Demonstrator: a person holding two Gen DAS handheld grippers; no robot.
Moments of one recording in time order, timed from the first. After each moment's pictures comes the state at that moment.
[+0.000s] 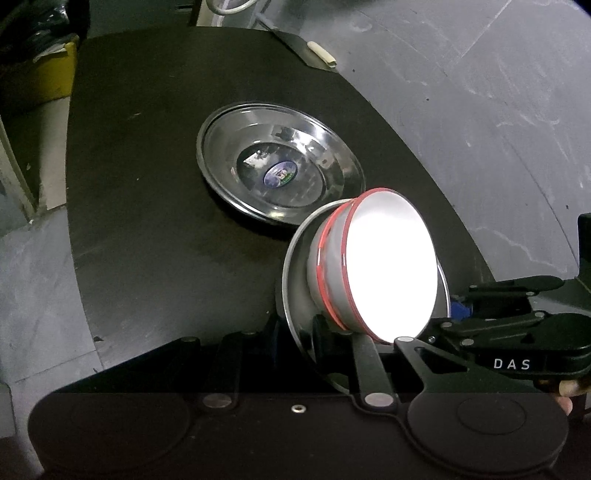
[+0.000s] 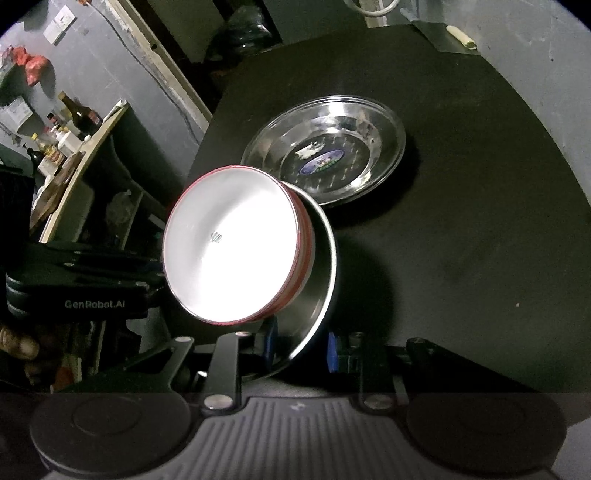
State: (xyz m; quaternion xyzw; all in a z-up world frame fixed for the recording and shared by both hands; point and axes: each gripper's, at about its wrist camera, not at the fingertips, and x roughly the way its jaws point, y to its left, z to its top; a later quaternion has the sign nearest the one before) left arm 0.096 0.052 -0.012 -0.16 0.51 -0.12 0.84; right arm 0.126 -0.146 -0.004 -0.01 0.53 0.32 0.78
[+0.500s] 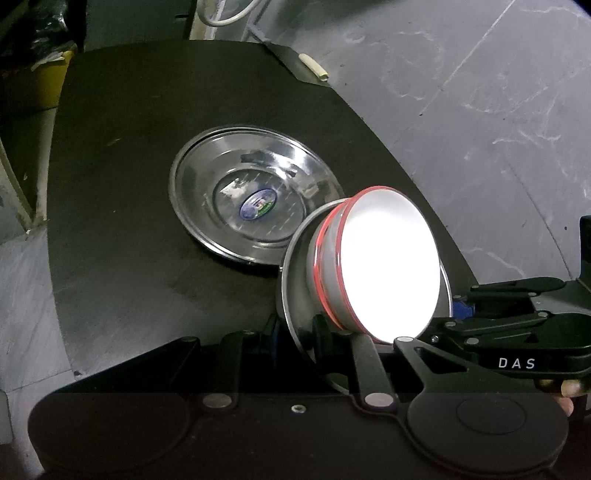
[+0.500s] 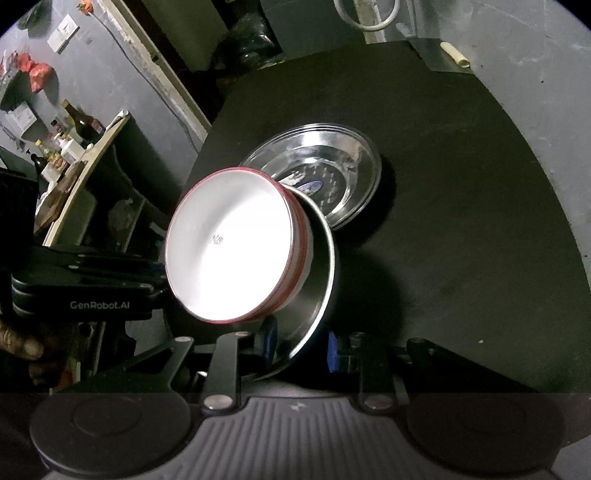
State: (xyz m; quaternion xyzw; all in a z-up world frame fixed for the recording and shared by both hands) left arm 0.114 0.032 -0.003 -0.16 0.50 -0.12 0.85; right arm 0.145 -0.167 0.012 -0.01 0.52 0.33 0.79
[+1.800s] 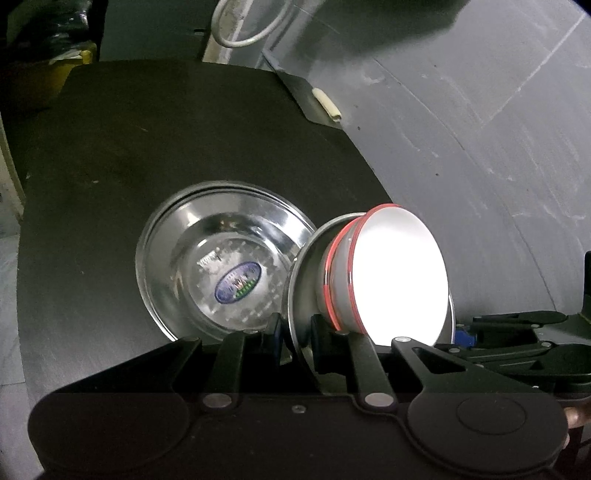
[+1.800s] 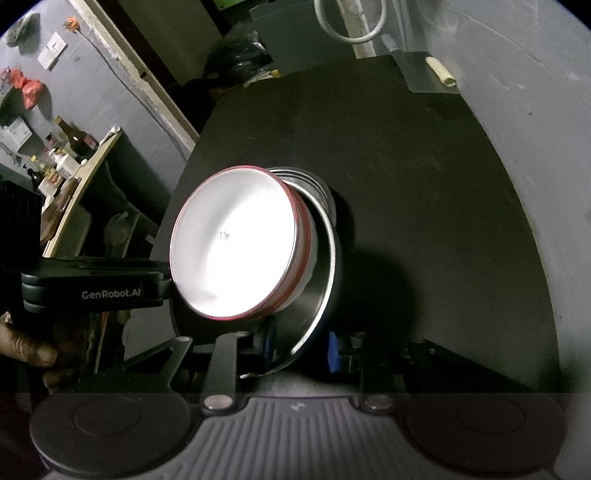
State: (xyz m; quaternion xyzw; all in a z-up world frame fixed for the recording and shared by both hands) left arm 0.172 0.023 0.006 -0.21 0.46 -0.08 0.86; right arm 0.207 -0.177 0.026 0.00 0.52 0.33 0.79
